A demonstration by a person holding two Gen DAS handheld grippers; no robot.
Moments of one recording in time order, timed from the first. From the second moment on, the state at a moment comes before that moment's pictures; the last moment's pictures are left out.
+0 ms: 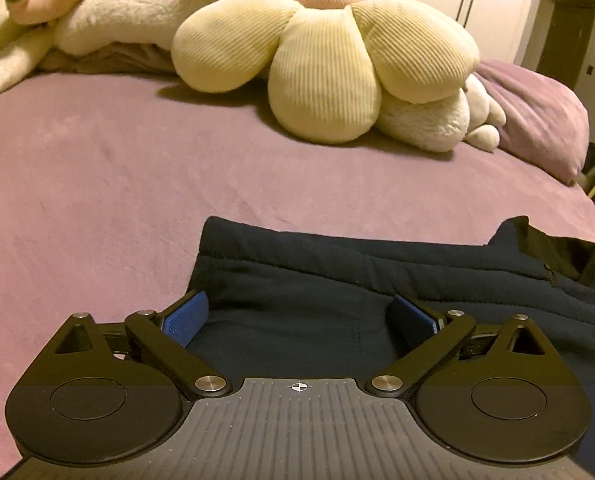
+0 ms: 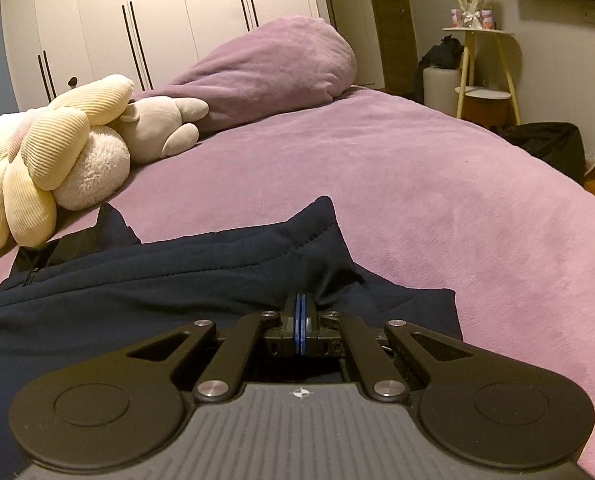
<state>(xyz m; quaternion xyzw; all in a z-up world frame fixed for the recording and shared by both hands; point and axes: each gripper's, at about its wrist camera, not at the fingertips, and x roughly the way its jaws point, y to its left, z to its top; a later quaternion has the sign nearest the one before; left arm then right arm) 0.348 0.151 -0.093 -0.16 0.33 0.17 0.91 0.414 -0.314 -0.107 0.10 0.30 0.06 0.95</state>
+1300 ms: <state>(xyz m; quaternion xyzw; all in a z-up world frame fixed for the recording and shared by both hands) 0.205 0.227 -0.117 -0.47 0.39 -0.02 0.79 0.228 -0.210 -0.041 0.07 0.35 0.16 0.92</state>
